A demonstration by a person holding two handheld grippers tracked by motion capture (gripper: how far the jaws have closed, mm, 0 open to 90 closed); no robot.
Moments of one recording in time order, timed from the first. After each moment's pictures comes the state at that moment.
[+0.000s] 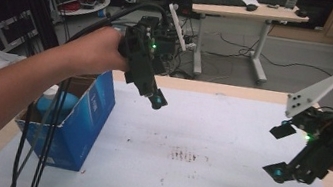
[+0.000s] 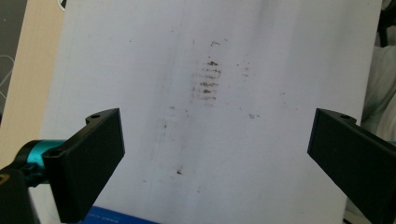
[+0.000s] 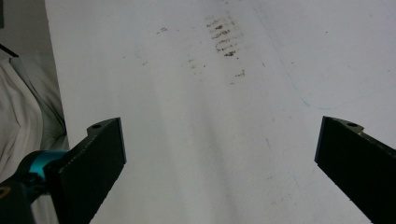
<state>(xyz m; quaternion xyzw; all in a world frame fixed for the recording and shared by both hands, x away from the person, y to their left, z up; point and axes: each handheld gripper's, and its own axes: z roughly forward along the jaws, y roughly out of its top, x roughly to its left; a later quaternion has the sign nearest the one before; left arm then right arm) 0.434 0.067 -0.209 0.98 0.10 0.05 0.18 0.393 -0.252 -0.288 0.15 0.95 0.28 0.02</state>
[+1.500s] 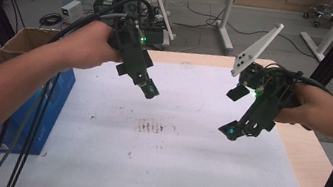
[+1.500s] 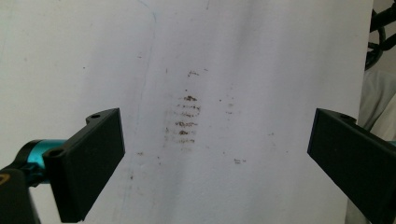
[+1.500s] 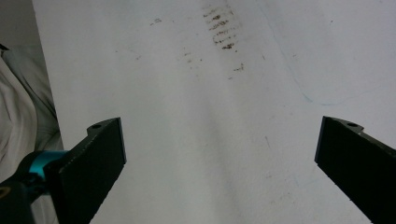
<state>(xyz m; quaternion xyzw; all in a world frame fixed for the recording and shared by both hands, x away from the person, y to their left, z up) 0.459 0.018 -0.264 0.97 0.12 -0.03 0.20 0.402 -0.239 -0.292 0.15 0.96 0.25 0.01</state>
